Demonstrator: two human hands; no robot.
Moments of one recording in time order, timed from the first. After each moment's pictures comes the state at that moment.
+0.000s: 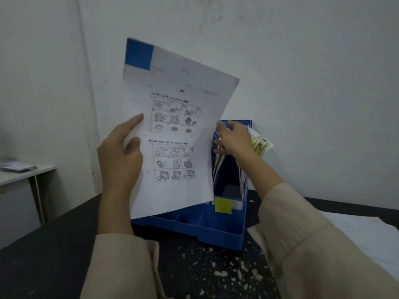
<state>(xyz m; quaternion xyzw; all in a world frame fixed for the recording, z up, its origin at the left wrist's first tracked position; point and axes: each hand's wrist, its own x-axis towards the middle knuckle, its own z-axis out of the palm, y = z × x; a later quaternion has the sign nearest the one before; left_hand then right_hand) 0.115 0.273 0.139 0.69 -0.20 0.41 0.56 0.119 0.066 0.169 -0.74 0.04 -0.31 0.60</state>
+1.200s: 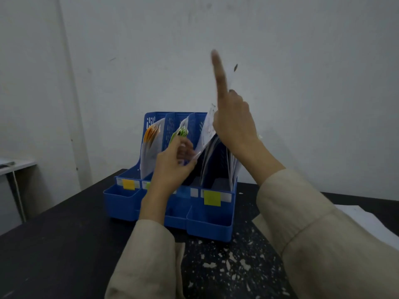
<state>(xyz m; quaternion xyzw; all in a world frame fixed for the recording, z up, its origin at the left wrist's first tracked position) 0.154 0.189 0.093 0.72 -0.37 0.26 0.52 0.092 0.064 0.187 -0.84 -0.02 -0.54 0.05</state>
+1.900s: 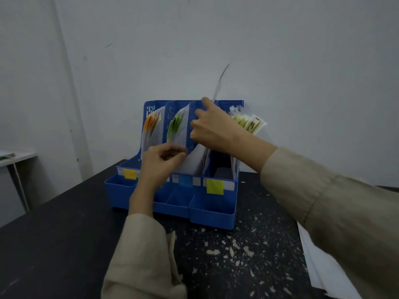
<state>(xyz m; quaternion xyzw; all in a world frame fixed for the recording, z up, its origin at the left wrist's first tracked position) 0.164 0.216 0.076 0.73 -0.32 0.18 0.58 0.099 0.079 0.172 -0.81 -0.15 -0.25 -0.52</state>
